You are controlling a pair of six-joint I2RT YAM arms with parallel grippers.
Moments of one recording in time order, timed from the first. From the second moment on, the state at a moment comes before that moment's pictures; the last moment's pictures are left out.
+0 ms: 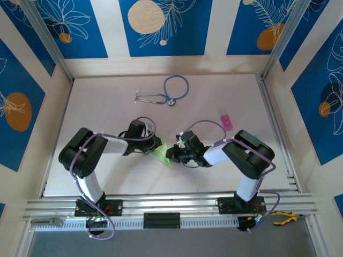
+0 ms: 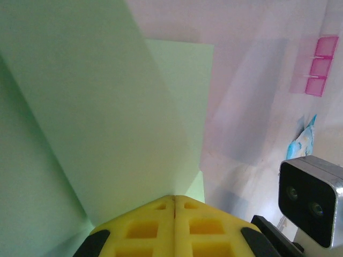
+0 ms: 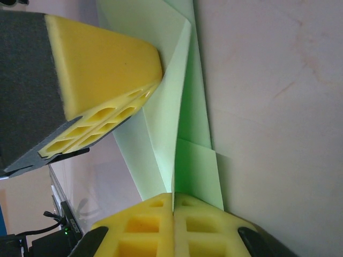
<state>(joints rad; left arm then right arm) -0.52 1.77 0.68 0.29 0.54 -1.02 0.77 1.76 0.58 0.48 -0.42 1.06</state>
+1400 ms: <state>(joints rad) -0.52 1.78 0.70 0.25 0.54 -1.01 0.79 1.62 0.56 0.20 -0.40 0.99</state>
